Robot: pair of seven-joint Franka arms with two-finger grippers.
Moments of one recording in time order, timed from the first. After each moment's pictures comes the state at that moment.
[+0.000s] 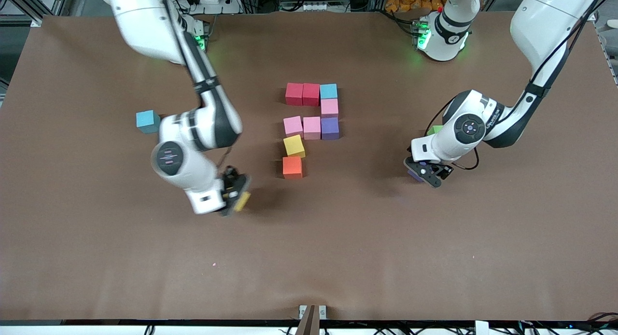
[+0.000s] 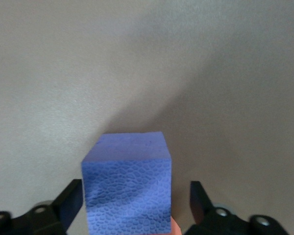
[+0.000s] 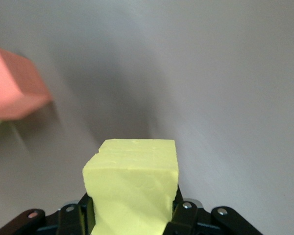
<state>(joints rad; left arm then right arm) 0.37 0.49 -0.66 -2.15 0.45 2.42 0.15 0.70 0.65 -0.31 -1.58 0.37 2.21 -0.91</state>
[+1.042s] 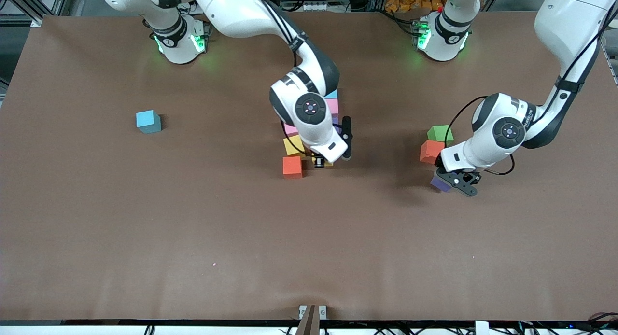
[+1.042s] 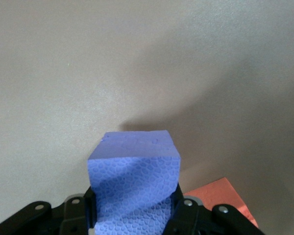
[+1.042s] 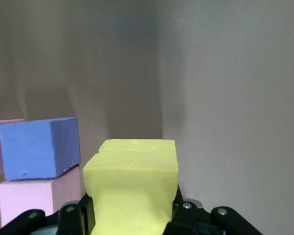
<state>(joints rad) 0.51 0.47 -0.67 -2.11 0.45 2.44 0.17 1.00 0.87 -0.29 -1.21 0.37 2.04 -0.90</state>
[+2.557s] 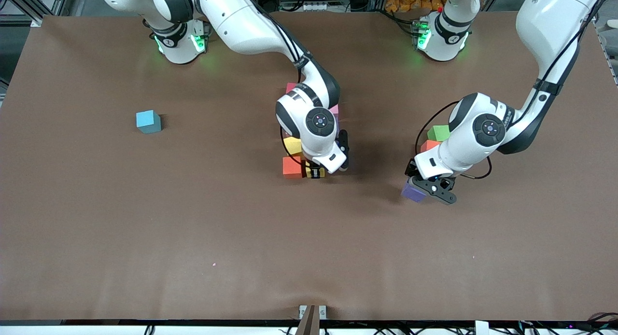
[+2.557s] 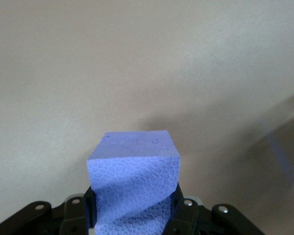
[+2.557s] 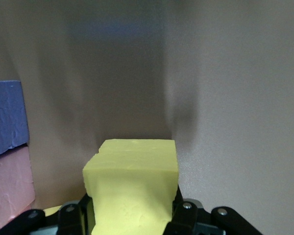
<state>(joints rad) 0.35 0.50 -0.70 -1.95 0.32 2.44 0.01 0.99 0.98 -0.31 -1.15 0.27 2.03 -0.89</state>
